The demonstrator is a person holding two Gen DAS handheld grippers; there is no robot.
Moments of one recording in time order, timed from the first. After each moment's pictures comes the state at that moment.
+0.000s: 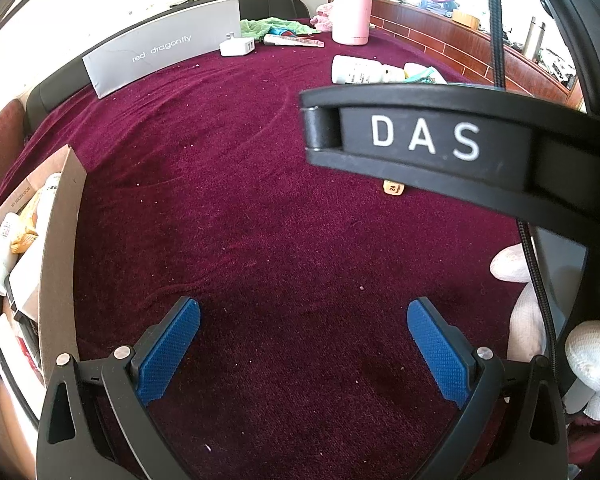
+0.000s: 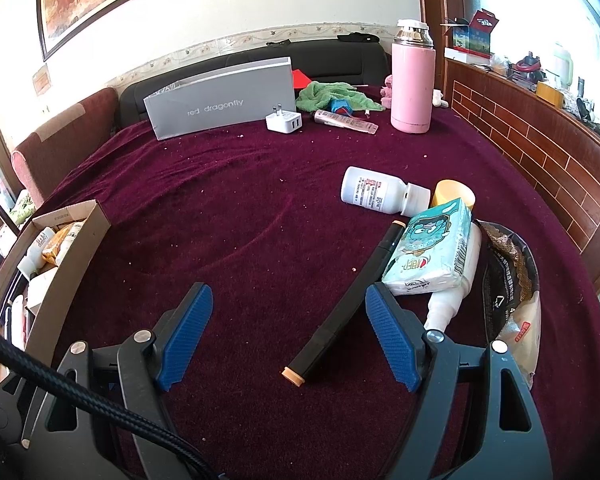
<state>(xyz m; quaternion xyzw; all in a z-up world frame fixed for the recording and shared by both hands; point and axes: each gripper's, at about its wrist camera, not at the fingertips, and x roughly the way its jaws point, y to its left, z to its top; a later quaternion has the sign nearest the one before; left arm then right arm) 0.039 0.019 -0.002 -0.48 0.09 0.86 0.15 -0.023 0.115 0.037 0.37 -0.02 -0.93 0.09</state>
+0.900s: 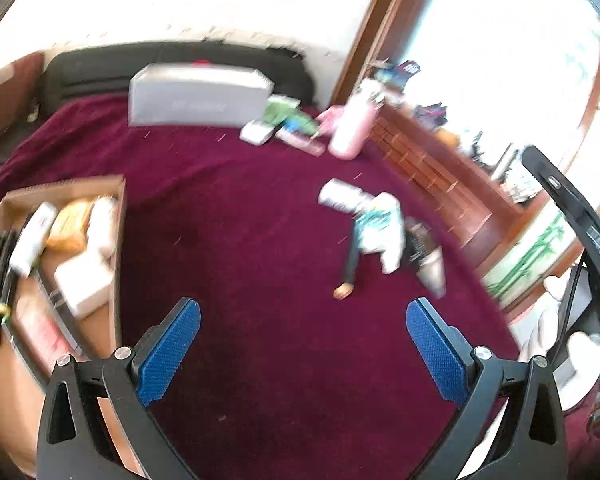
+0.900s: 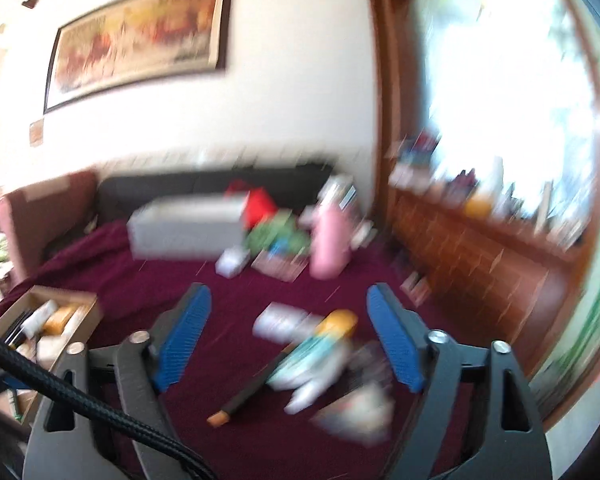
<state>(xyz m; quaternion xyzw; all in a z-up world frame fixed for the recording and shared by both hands) 0.070 -0.034 0.092 -0.38 -0.09 0.90 0.20 0.079 0.189 0.165 0.11 0.02 -0.99 0.00</state>
